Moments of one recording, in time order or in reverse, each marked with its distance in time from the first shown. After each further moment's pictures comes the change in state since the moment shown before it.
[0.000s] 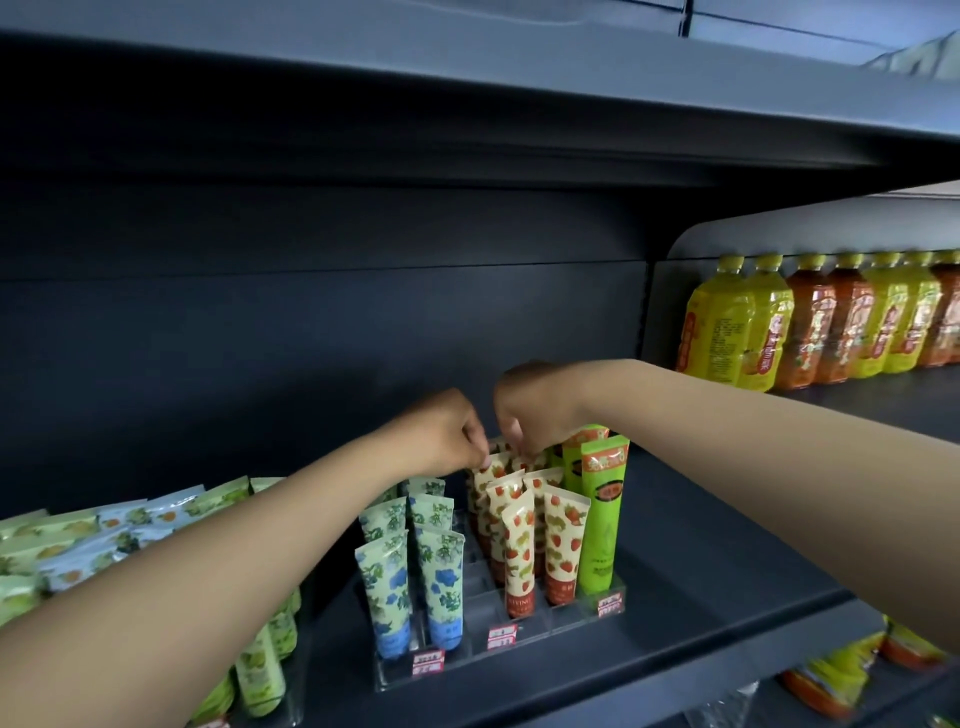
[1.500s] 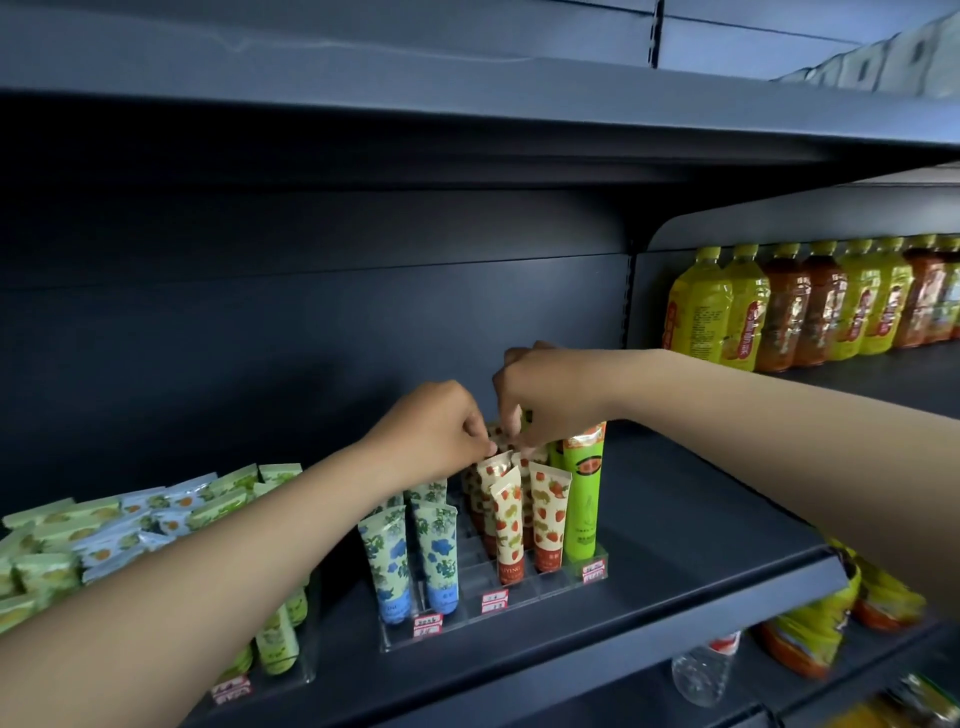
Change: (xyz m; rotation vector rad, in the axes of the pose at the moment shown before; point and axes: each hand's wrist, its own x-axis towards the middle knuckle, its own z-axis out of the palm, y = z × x) left_hand -0.041 0.028 -0.005 0.101 0.133 0.065; right_hand -0.043 -0.003 -0.005 -0.037 0.137 -0.090
